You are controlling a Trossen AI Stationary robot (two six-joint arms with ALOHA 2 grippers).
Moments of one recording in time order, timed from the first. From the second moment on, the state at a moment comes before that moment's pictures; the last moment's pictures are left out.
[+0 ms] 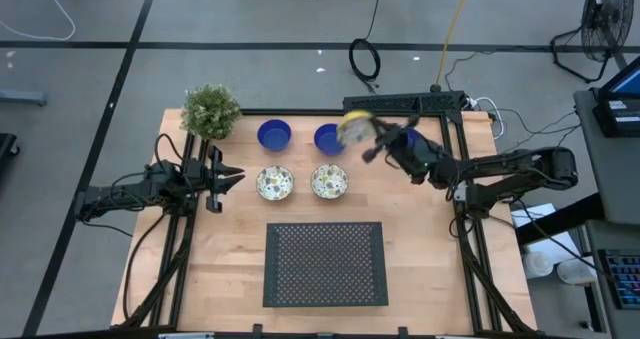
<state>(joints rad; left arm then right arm) 0.12 0.01 0.02 0.24 0.02 0.02 -0.18 1.26 0.56 0.83 0.80 -0.33</state>
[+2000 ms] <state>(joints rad) -0.03 1.32 0.71 0.66 -0.68 0.20 -0.12 1.54 0.79 1.11 0.64 -0.52</state>
